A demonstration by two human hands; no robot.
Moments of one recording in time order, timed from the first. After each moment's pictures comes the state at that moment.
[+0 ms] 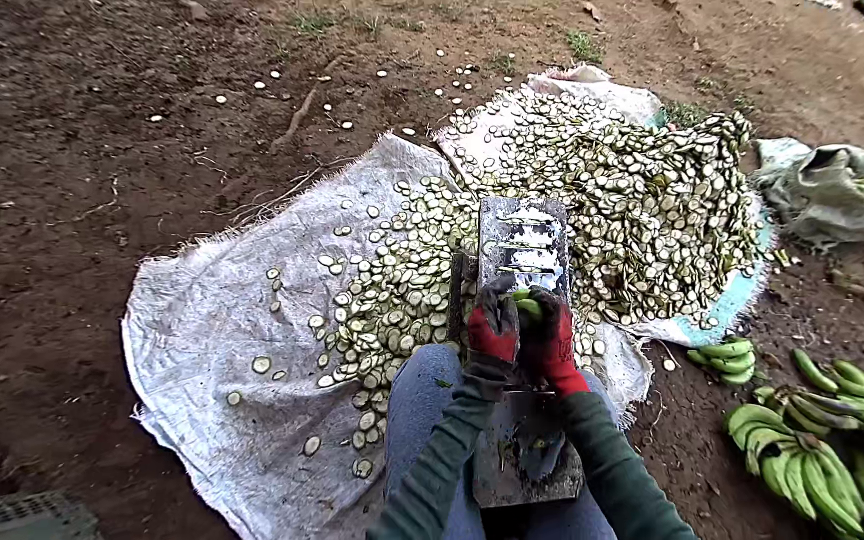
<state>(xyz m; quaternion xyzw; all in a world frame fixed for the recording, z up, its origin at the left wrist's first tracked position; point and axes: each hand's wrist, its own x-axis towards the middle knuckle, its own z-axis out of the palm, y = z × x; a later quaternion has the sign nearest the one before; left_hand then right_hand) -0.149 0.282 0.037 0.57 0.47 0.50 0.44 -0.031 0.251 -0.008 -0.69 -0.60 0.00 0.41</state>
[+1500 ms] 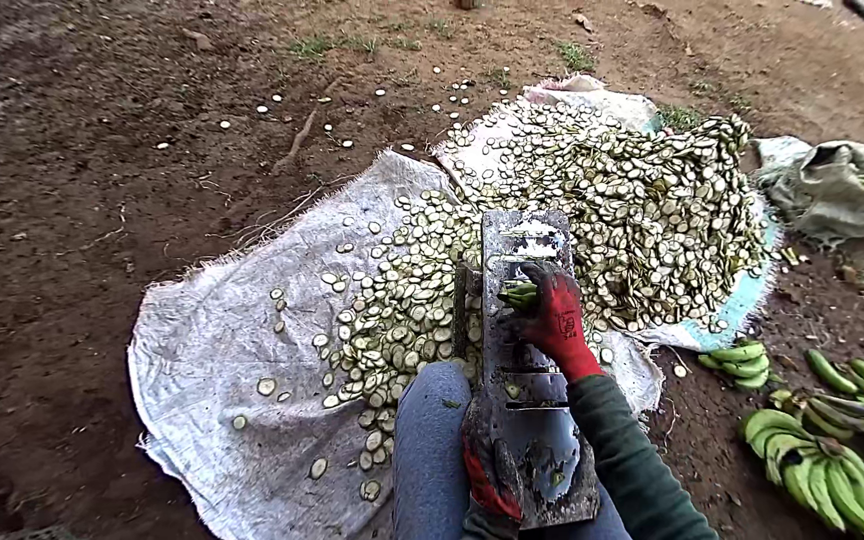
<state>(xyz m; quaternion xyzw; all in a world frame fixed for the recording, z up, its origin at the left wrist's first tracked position) -0.200 0.148 -0.059 0.53 0.48 0.54 0.45 -0.021 0.303 0.042 -0.74 -0.63 0.04 0.23</state>
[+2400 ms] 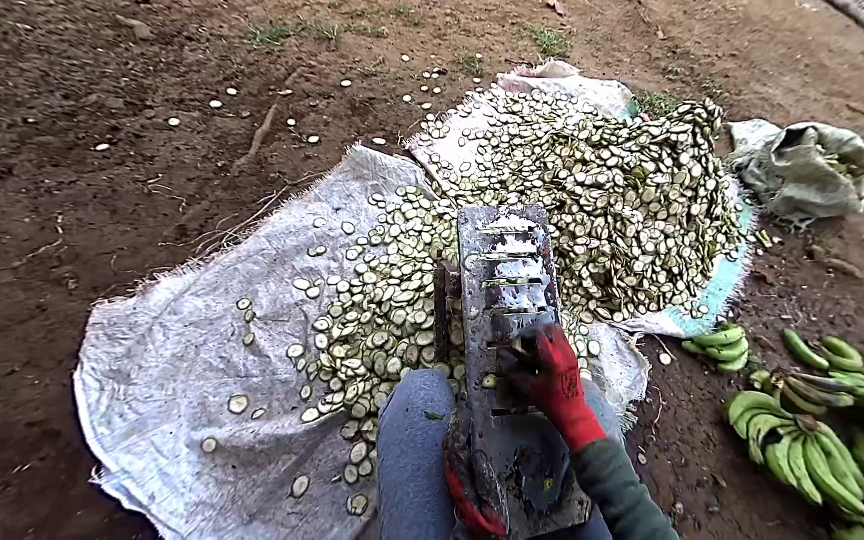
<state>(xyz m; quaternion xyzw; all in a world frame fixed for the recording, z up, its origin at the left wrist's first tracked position) -0.204 0.149 -0.065 0.48 0.46 0.56 0.49 -0.032 0.222 -0.002 -0.72 -0.62 -0.01 0.32</state>
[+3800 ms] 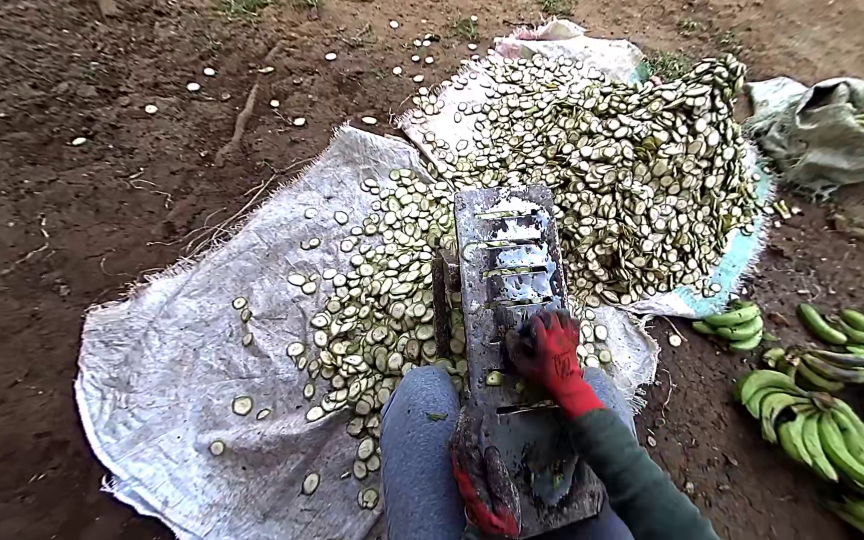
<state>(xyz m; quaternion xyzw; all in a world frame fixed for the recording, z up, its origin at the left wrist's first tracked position) -0.201 0.148 -0.069 0.52 0.51 0.52 0.46 -0.030 0.245 -0.001 -0.75 -0.62 -0.03 0.22</state>
